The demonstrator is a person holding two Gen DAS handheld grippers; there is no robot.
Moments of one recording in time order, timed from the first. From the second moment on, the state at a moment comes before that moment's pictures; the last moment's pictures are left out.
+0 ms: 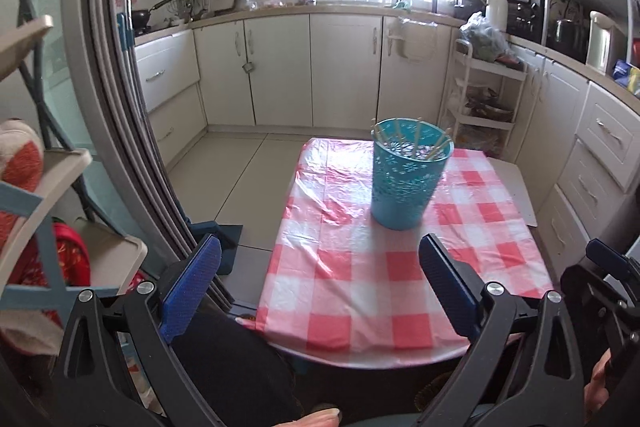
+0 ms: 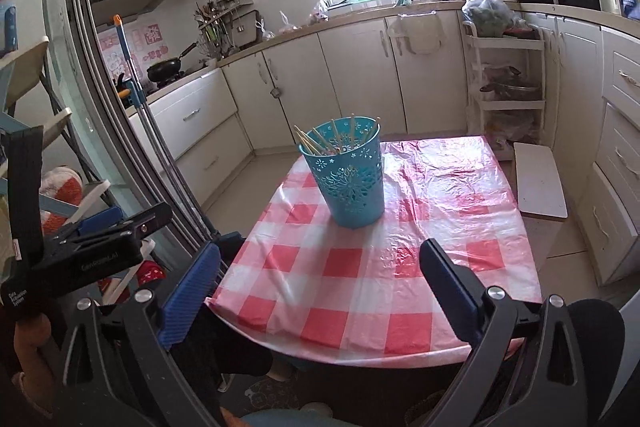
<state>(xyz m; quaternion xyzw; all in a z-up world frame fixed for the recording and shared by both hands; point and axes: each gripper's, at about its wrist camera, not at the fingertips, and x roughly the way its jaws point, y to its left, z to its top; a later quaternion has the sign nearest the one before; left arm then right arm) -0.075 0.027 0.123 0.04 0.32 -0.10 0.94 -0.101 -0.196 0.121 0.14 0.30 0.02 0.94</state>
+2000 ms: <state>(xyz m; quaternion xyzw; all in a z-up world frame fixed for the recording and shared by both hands) -0.160 0.038 0.146 0.03 0.29 -0.09 0.95 -0.177 -0.157 0.141 0.09 0.24 -0.03 0.97</state>
